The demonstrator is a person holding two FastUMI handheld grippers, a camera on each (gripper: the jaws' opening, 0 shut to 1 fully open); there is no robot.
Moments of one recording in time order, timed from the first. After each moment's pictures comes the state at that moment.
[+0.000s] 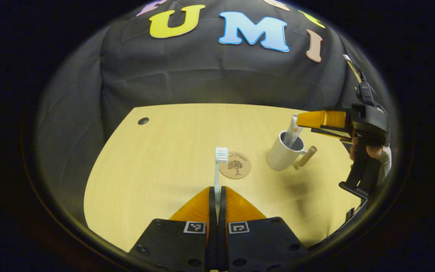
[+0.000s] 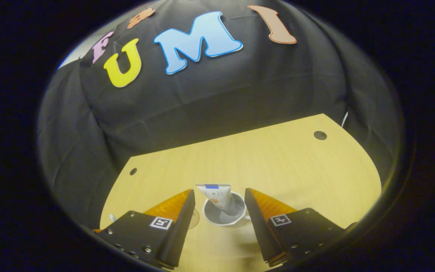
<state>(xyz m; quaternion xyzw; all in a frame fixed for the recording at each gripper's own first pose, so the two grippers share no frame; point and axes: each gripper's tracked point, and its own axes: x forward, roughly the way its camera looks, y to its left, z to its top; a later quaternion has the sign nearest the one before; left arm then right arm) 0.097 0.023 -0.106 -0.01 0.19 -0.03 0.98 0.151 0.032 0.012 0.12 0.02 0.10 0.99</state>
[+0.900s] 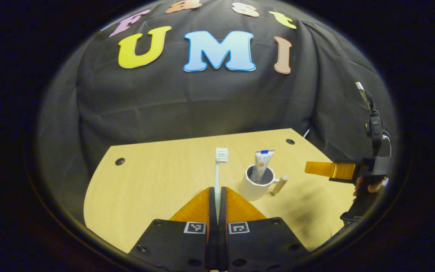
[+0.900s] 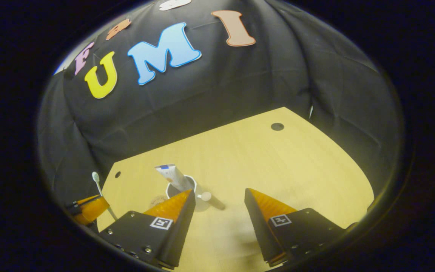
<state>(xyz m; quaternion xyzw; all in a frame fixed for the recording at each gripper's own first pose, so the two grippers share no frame) 0.163 -0.053 -0.030 0.05 0.07 -0.13 0.99 0.095 -0.059 -0.041 0.16 0.04 0.01 0.99</state>
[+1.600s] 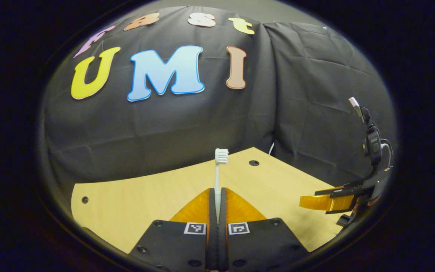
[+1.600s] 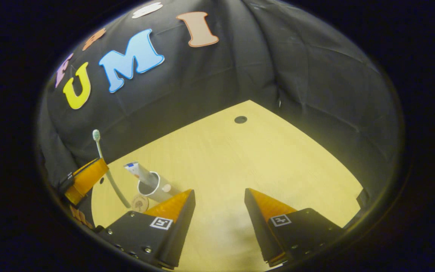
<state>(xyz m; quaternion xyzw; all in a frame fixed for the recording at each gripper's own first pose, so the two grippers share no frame) 0.208 -0.186 0.015 0.10 -0.02 -0.27 0.96 0.062 -0.123 -0.075 0.21 0.07 -0.06 0.97</state>
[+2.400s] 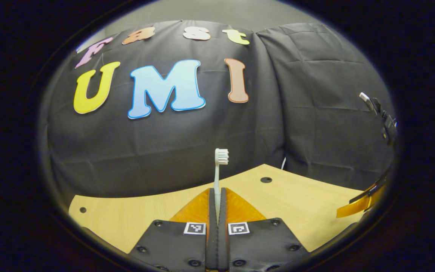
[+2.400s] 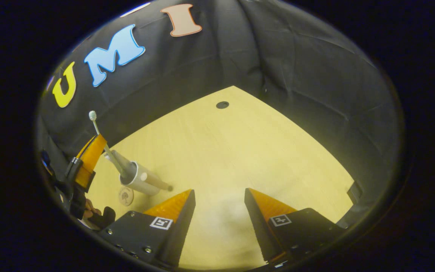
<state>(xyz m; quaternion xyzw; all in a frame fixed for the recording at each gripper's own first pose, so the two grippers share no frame) 0.257 -0.205 0.003 0.10 -0.13 -0.23 0.96 0.053 -0.150 -0.108 0.22 0.13 -0.09 0.96</state>
